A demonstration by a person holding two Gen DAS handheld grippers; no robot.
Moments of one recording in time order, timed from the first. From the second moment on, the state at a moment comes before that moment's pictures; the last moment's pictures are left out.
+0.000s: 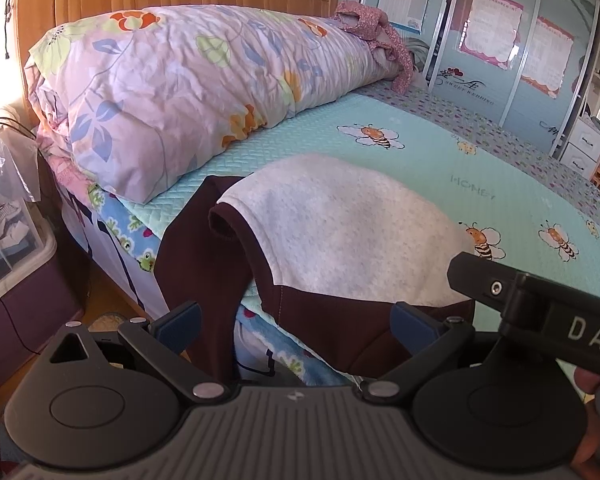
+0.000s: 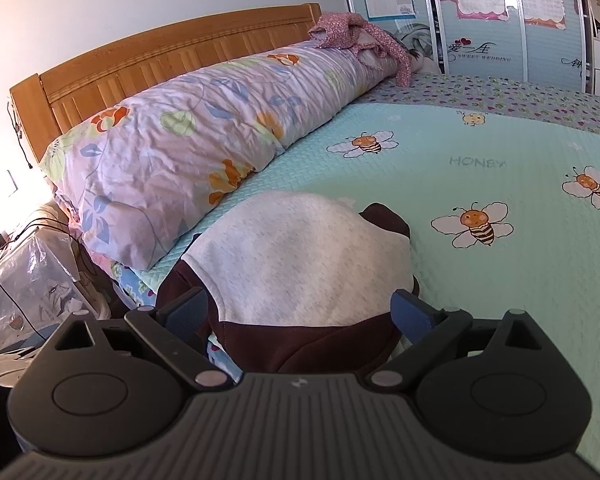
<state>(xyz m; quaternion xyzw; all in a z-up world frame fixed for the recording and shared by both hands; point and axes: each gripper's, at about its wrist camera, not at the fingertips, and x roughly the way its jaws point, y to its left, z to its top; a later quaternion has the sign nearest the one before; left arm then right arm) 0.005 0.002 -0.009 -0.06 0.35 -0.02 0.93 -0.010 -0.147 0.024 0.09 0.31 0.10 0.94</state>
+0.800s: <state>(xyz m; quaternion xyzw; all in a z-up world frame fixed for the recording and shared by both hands) 0.060 0.005 -0.050 -0.06 0.48 -0.02 0.88 0.044 -0.146 -0.013 0.09 0.42 0.05 0.90</state>
